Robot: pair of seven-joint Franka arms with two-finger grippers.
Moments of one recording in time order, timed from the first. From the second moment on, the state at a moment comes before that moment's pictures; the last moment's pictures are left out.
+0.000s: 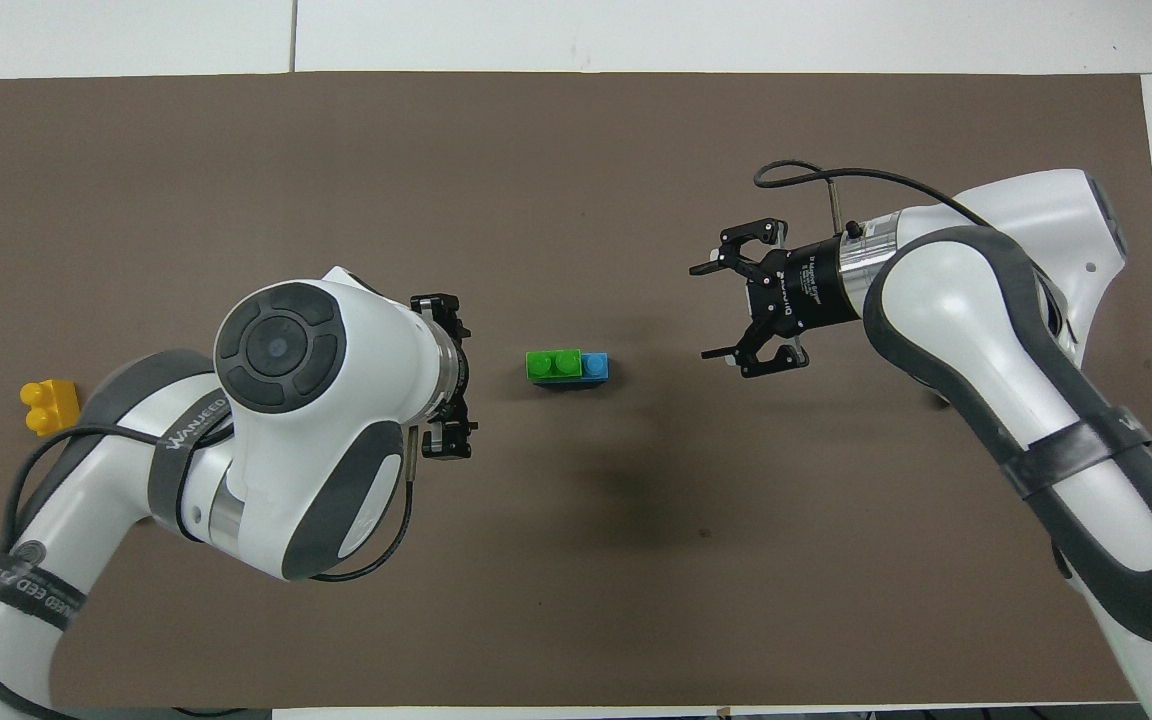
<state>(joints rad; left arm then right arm) -0.51 0.08 -0.08 -1.99 -0.10 2.18 -2.16 0.10 0.27 0.14 -1.91 0.88 2.13 1.18</state>
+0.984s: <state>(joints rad) -0.59 0.26 -0.08 -1.89 -0.03 2.22 -2.33 0.23 0.37 0.14 -1.92 0.96 2.30 1.18</state>
